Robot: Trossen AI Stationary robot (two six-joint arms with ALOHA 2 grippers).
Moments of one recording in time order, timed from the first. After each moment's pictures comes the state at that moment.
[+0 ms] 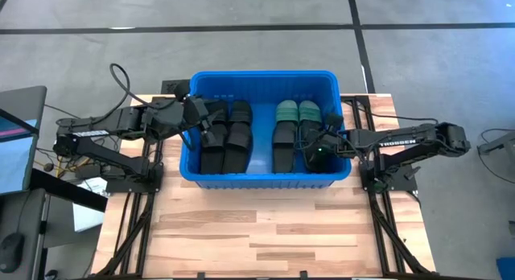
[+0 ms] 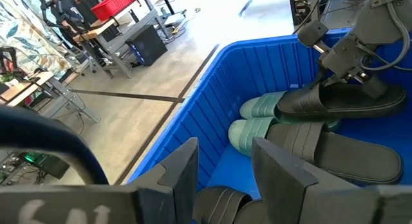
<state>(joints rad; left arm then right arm) 0.00 1.15 1.39 -0.64 -0.64 0.15 -0.12 1.22 0.69 -0.55 0.61 -0.07</state>
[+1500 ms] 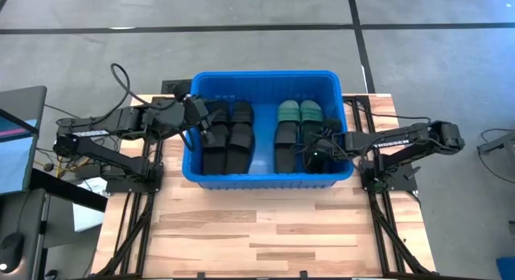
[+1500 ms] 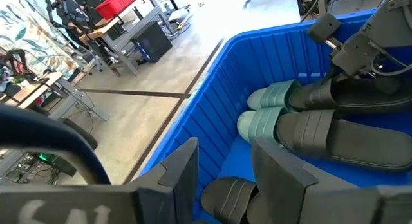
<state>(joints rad) 0.00 1.15 1.39 -0.66 -0.66 0.17 -0.10 1.28 0.69 -0.57 0.65 0.00</state>
